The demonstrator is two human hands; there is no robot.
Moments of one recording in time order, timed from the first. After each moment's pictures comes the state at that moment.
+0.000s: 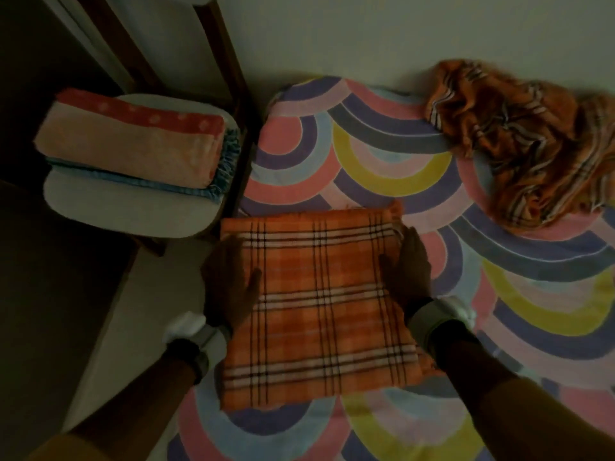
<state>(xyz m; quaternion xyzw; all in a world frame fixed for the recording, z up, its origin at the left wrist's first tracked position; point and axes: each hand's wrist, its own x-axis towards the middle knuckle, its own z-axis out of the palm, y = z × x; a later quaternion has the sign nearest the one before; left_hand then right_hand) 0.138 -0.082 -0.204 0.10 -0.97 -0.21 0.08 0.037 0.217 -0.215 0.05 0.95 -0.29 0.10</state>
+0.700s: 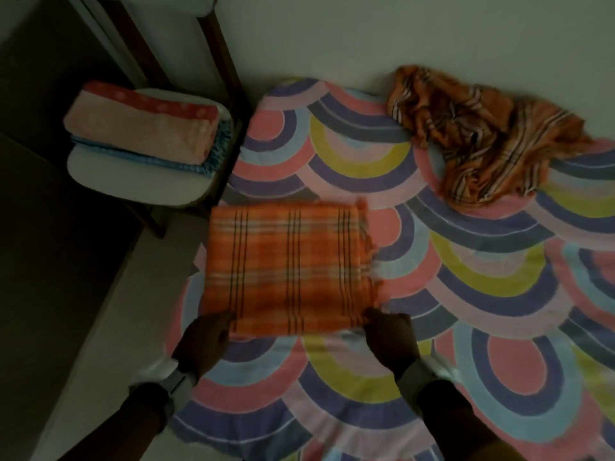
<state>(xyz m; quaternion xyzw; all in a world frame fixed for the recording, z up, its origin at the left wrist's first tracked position) 0.305 -0.027 -0.151 0.11 -0.94 -0.27 -0.17 0.205 0.321 -0.180 -0.17 0.97 -0.10 0.15</state>
